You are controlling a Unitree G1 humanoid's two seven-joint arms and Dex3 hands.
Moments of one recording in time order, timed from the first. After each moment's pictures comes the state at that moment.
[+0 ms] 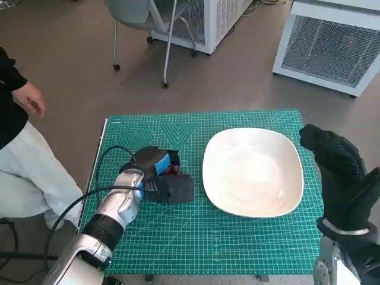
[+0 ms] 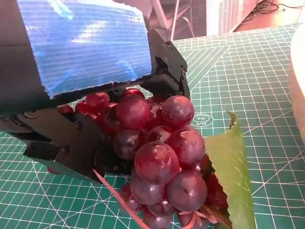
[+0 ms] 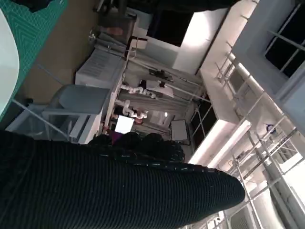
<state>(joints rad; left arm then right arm) -0.89 0.34 -0.52 0.97 0.70 0.06 -0.07 -0.33 -0.15 -0.19 0.10 0.31 -0.55 0.32</state>
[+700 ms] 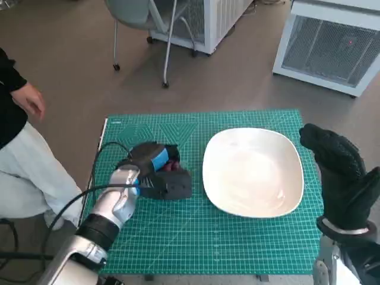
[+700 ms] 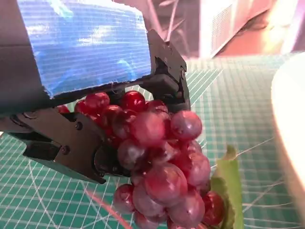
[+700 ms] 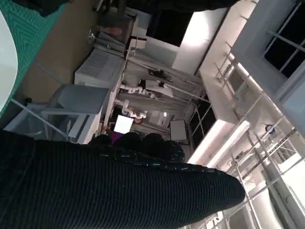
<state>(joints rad) -0.83 0.40 -0.47 0.72 0.69 0.10 -0.15 -0.33 -0.15 -0.19 0.11 0.31 -0.56 0.32</state>
